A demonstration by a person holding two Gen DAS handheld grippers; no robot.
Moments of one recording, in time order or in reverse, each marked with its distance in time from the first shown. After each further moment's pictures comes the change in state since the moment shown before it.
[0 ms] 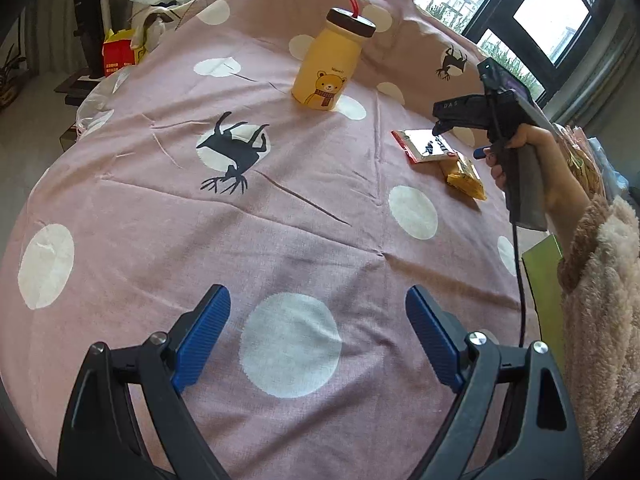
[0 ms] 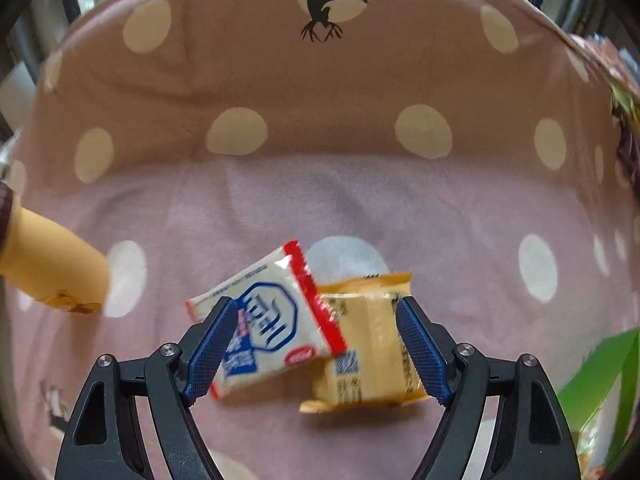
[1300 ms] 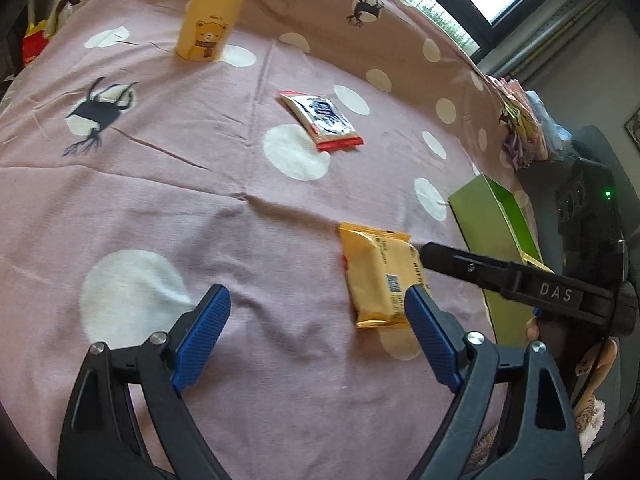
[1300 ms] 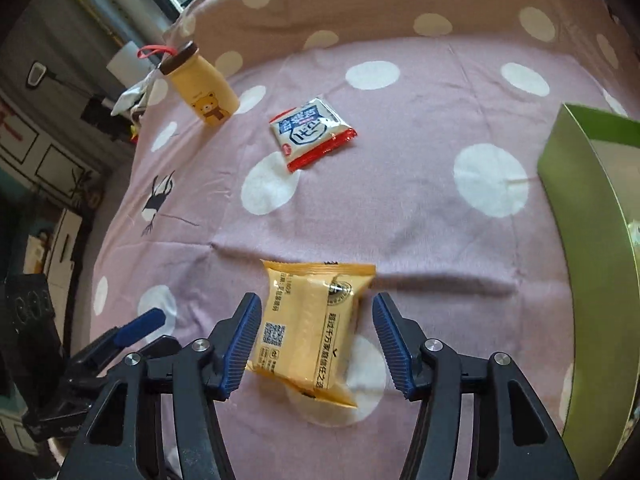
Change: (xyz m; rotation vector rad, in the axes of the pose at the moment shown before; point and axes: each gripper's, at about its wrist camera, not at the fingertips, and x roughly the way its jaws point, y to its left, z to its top) left arm 0.028 -0.073 -0.022 0.115 0.150 -0.279; right arm -0.106 -0.086 -0.232 -0.014 0.046 0.493
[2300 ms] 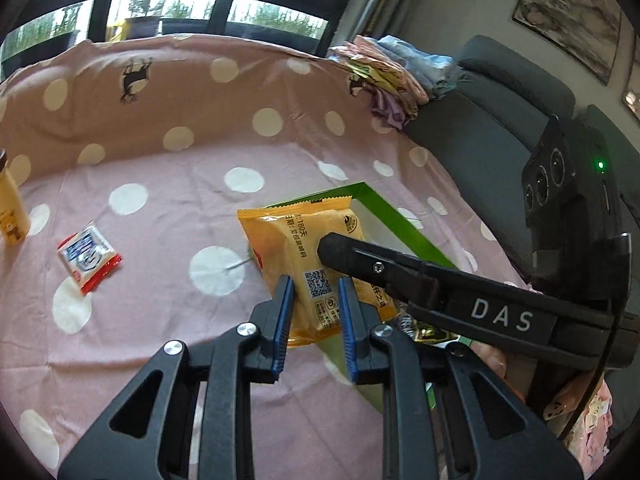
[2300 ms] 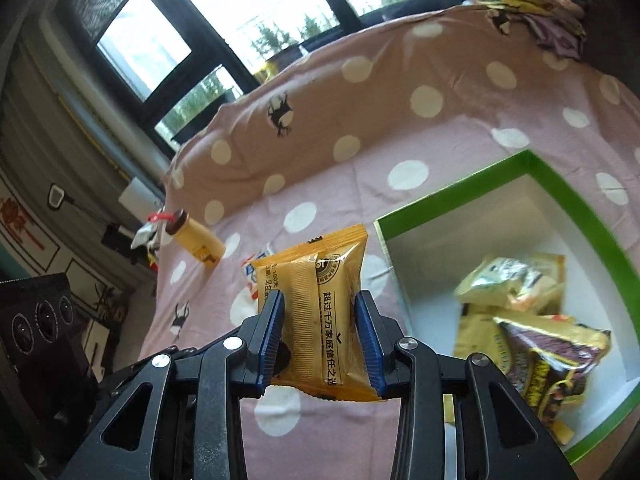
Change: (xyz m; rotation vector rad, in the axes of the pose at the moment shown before) left arm 0.036 -0.234 0.023 0.469 -0.066 -0.168; right arm -0.144 -0.102 -0.013 0.206 -0.421 0.053
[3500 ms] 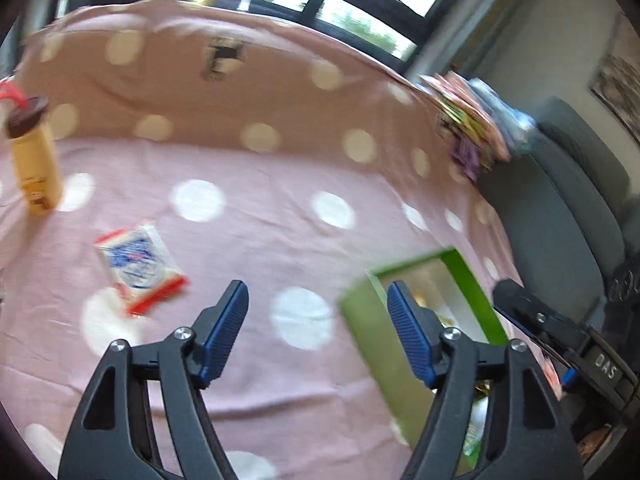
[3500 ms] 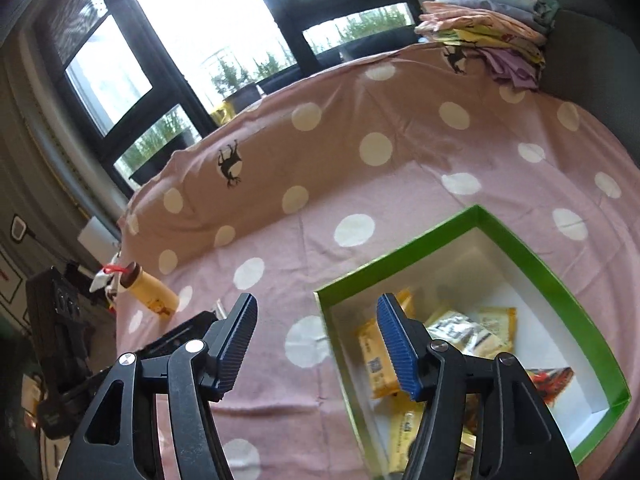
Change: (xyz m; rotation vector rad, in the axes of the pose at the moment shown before) left arm 0.008 0.114 0.038 -0.288 -0.044 0.164; right arm 0.013 -0.004 0.039 0.003 -0.113 -0.143
